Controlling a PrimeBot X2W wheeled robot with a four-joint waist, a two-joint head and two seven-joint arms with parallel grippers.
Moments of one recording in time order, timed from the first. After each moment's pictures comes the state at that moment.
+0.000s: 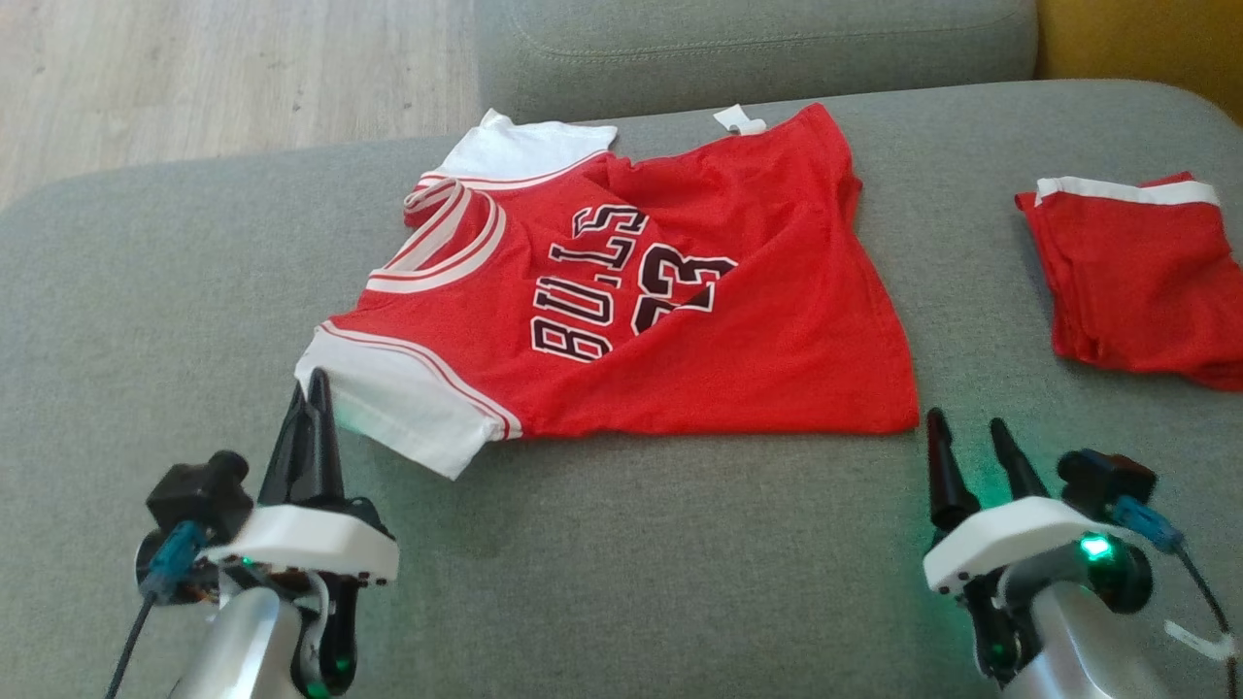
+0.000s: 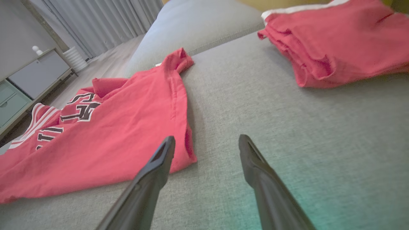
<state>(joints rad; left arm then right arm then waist) -0.21 0.20 -0.27 0.37 -0.53 0.05 -0.18 -0.24 -0.05 0.02 0.70 0.34 0.13 -0.20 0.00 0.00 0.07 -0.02</state>
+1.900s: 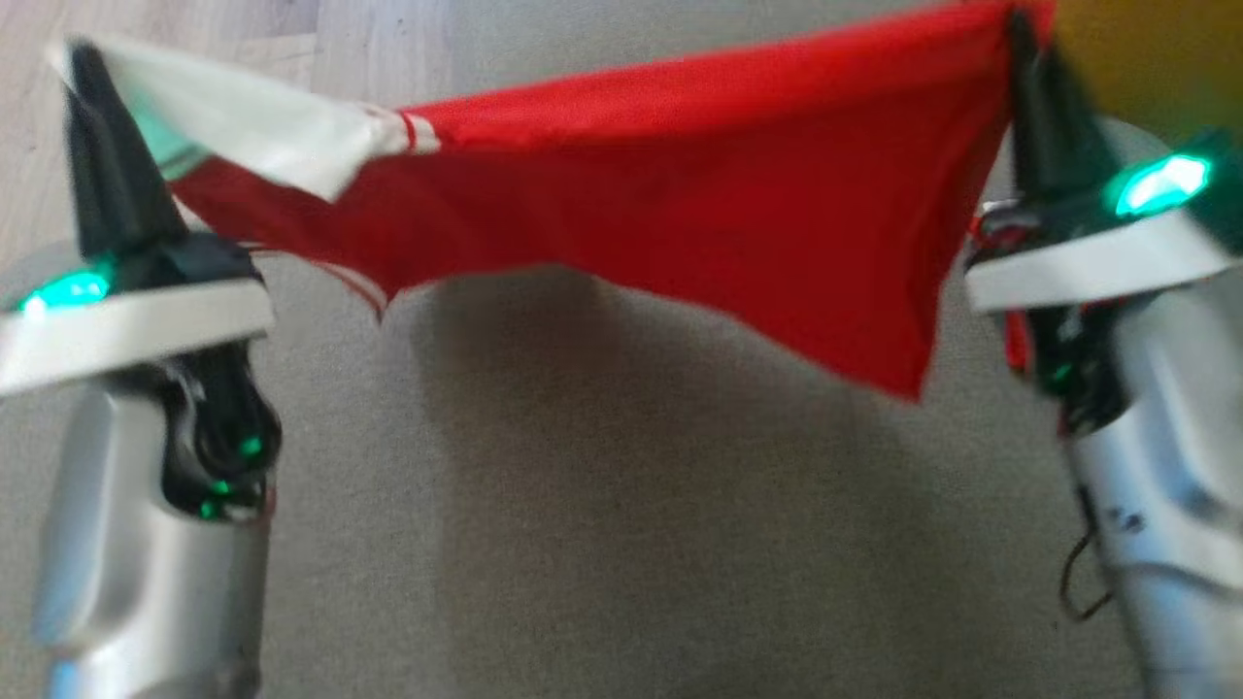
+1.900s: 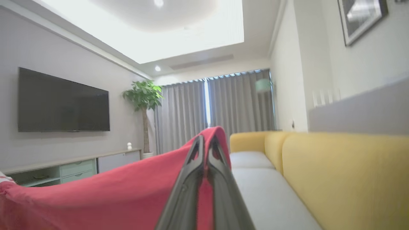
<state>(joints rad) -0.43 0.15 -0.09 -0.04 -0.78 0.08 -0.17 -0.54 -0.19 0.21 0.26 0.40 0.13 -0.21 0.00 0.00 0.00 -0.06</state>
